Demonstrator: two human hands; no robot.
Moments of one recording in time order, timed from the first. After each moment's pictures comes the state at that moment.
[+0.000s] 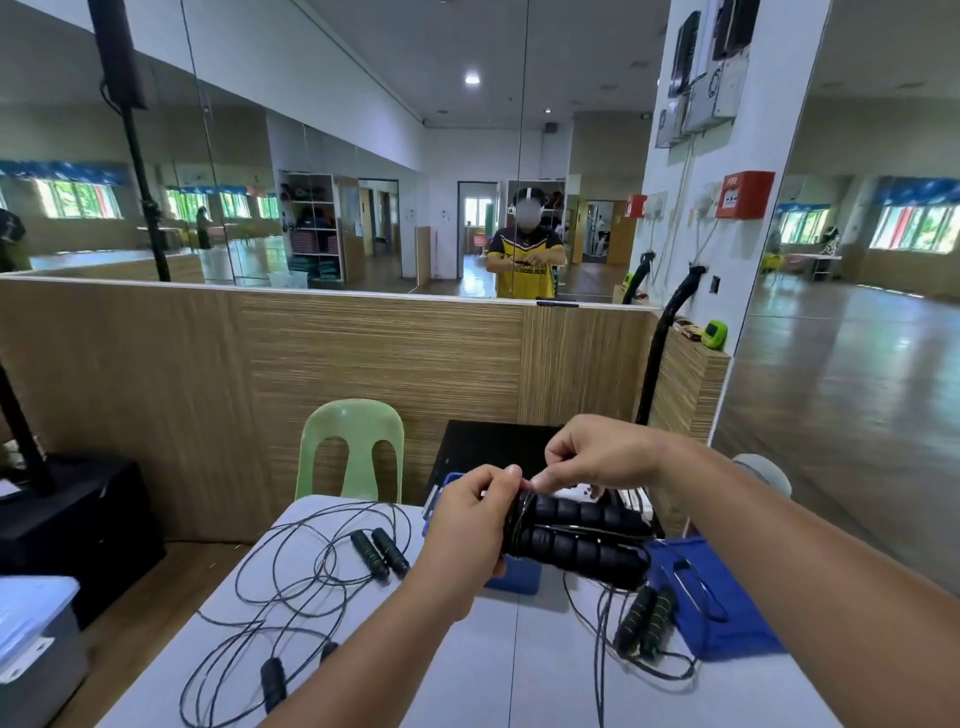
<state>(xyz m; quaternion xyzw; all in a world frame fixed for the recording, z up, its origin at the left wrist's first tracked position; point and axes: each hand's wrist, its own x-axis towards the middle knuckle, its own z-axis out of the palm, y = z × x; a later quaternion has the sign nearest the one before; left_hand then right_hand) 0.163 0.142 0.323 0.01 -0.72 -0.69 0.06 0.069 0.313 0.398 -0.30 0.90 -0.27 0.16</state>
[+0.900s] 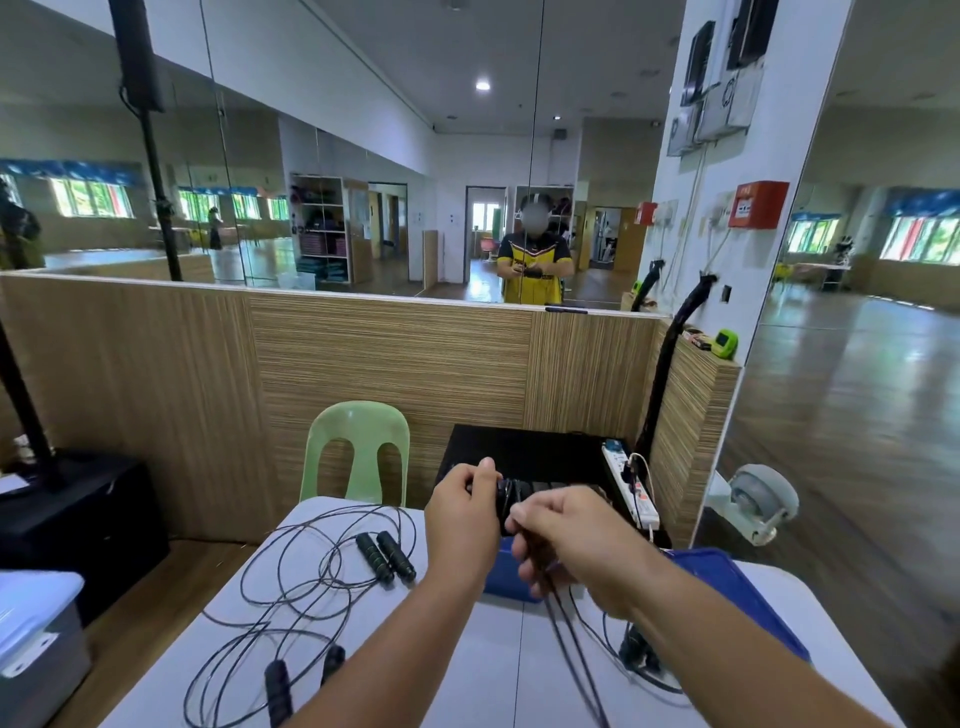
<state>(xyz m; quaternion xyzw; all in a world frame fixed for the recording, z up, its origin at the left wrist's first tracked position) 0.122 0.133 0.297 0.11 -0.74 -0.62 0.24 0.150 0.269 0.346 -0.12 0.76 -0.62 0.17</state>
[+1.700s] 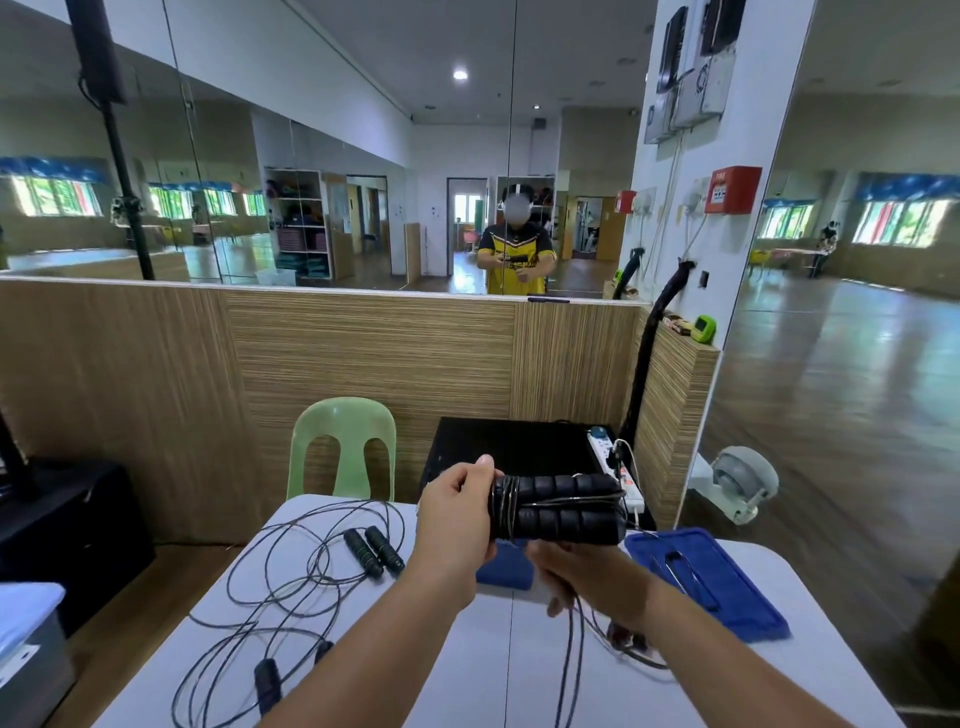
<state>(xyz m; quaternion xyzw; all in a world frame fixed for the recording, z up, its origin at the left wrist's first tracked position) 0.149 0.144 0.317 0.10 -0.64 -0.75 0.10 0.131 0.309 0.283 -0.18 0.82 -0.52 0.16</state>
